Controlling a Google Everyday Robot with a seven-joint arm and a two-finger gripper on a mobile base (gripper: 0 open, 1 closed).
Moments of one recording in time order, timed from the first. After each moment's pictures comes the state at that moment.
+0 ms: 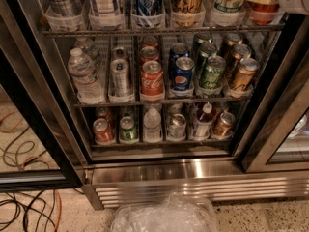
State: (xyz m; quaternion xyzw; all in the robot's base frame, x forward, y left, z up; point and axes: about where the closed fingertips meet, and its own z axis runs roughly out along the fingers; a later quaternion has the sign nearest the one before) arm 0.656 -0.269 1.077 -0.05 0.80 0.02 0.60
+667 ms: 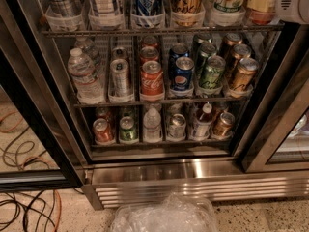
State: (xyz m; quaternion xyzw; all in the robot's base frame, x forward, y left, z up) arm 0.651 -0.263 1.060 -0.05 0.80 0.04 0.59
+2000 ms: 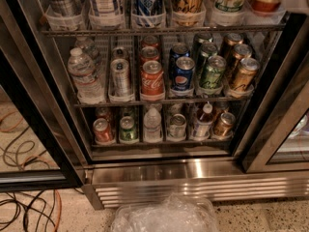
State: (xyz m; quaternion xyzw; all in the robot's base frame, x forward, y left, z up) arm 0.635 -0.254 1.090 -0.05 0.79 0.06 0.61
